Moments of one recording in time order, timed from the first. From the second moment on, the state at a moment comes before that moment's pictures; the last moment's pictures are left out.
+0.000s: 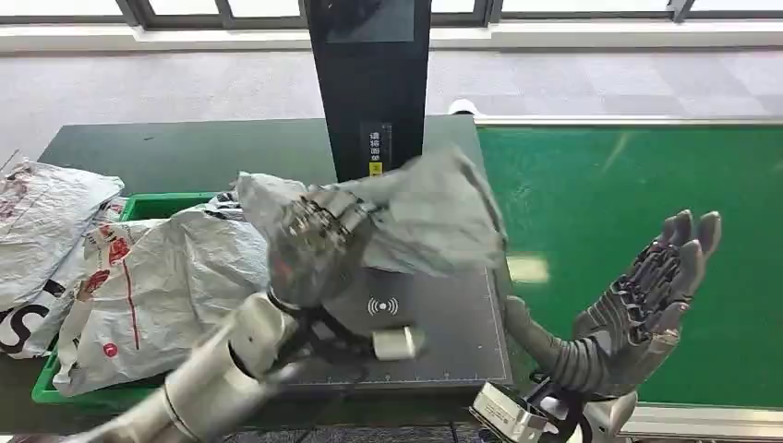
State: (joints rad) left arm -0.42 -0.04 -0.68 -1.61 -1.57 0.70 0.03; right arm 0.04 0.32 0.16 -1.82 0.78 -0.70 -0.70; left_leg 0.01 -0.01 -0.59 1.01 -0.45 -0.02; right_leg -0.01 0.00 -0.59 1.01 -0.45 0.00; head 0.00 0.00
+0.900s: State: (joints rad) left arm -0.24 -0.30 0.13 -2.00 -1.18 0.70 -0.60; right arm 0.03 0.32 0.14 -1.85 0.79 -0.70 -0.70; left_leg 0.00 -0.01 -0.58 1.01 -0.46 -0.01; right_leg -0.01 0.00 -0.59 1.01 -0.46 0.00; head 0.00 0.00
